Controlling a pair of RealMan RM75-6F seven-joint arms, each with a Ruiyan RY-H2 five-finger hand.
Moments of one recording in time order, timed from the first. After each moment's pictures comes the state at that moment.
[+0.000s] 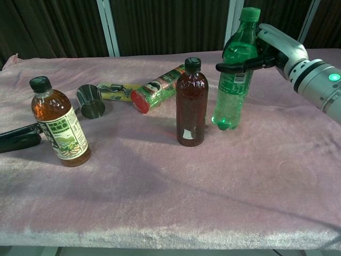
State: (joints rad) left arm -0.10 -1.16 0.06 -1.58 1.69 1.51 0.09; right arm 0.71 -1.74 0.25 -1.03 -1.42 1.15 0.63
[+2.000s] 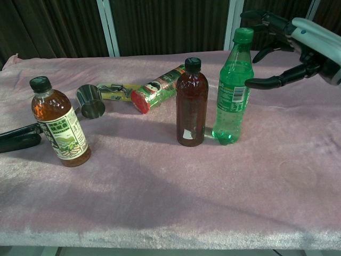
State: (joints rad) left arm -0.12 -1.16 0.06 -1.58 1.70 1.49 0.02; right arm 0.58 -1.60 0.09 -1.14 -1.63 1.42 0.57
